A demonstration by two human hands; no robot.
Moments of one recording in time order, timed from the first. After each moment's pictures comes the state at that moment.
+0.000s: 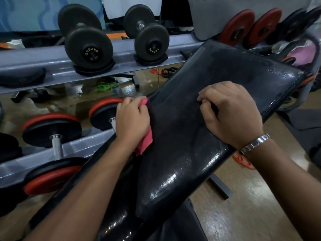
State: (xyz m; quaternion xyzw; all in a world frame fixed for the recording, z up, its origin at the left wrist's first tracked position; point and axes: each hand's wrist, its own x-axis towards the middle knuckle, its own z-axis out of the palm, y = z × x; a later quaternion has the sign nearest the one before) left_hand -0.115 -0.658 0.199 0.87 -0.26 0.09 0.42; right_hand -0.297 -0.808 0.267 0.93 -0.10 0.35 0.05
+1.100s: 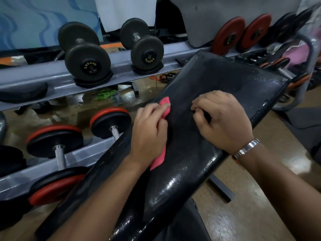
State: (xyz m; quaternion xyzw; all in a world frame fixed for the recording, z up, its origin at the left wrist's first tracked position) left_hand -0.160 -0.666 0.208 0.77 -0.43 0.15 0.45; right_hand -0.301 -0.813 0.268 0.93 -0.09 0.36 0.00
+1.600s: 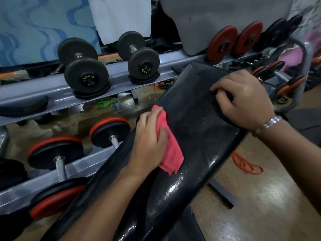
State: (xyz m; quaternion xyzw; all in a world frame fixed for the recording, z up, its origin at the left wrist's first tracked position) left_hand -0.174 -0.667 0.226 0.78 -0.41 0.04 0.47; right_hand -0.314 -0.883 0.311 0.91 -0.11 0.40 0.04
